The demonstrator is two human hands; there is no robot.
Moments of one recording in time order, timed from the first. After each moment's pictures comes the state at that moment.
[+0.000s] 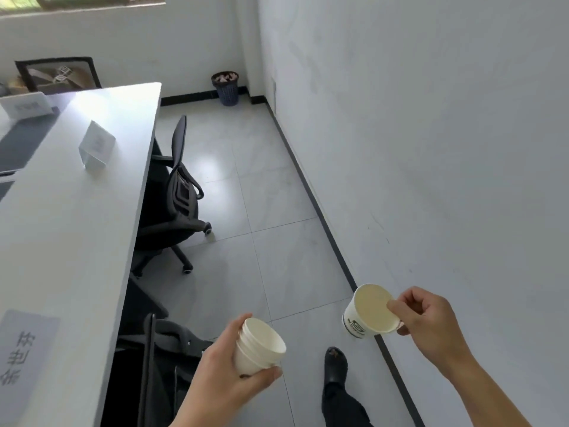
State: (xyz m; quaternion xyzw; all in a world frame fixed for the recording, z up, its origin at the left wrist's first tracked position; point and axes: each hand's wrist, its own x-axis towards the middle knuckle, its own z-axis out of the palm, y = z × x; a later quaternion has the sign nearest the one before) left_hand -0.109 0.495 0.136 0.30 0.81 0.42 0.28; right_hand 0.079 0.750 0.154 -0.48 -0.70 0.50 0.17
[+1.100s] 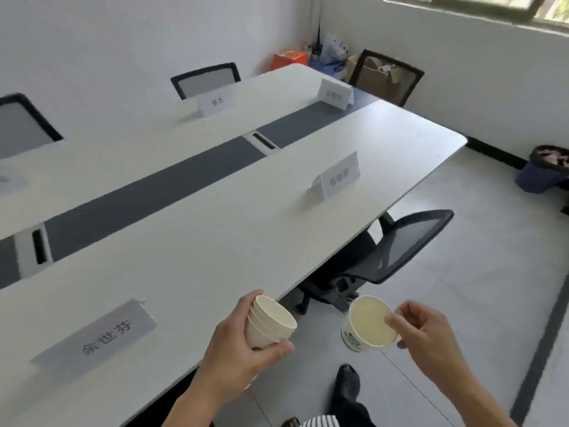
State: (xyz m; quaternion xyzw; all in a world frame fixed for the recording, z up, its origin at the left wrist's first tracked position) left_hand -0.513 0.562 0.166 -0.16 0.83 0.53 0.02; right_hand -0.614 0.837 0.161 -0.04 -0.84 0.52 -0.14
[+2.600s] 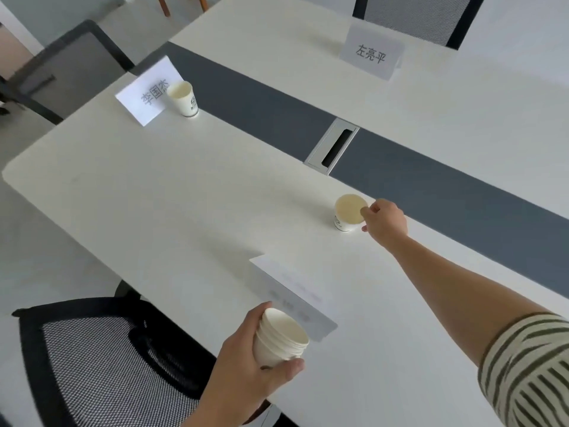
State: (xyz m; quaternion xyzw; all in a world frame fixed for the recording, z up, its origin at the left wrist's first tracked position) left_hand -0.440 0.352 0.101 -0.64 0.51 0.53 -0.23; right_hand -0.705 0.132 0.020 0.45 -0.81 0.16 -0.35
